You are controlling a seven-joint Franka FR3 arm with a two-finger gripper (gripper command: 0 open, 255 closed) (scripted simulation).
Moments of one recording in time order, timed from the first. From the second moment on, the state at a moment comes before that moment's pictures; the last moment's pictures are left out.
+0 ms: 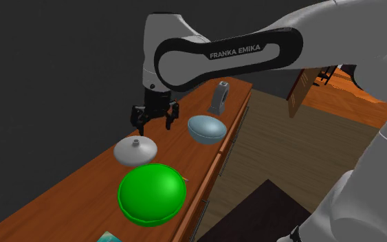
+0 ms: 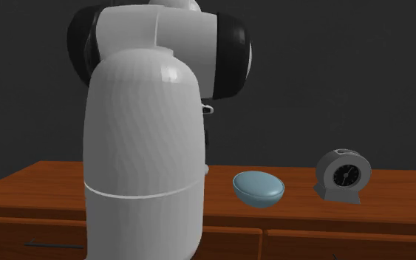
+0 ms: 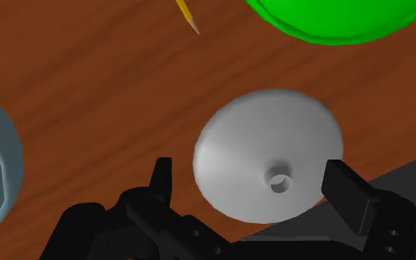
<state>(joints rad) 0.11 0.11 0.42 -1.85 -0.07 1.98 0.65</state>
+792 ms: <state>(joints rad) 0.18 0.37 0.42 -1.69 -0.19 2.05 0.77</state>
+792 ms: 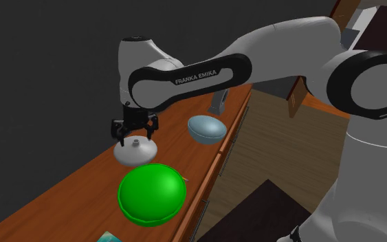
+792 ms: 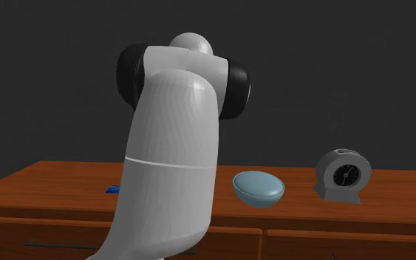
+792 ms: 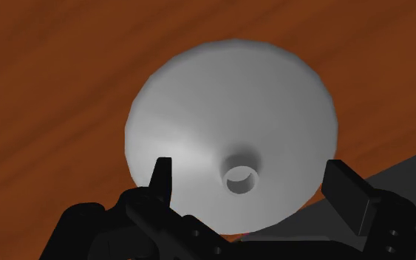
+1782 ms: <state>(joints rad) 0.18 0.37 0.41 -1.70 -0.20 2.06 0.77</state>
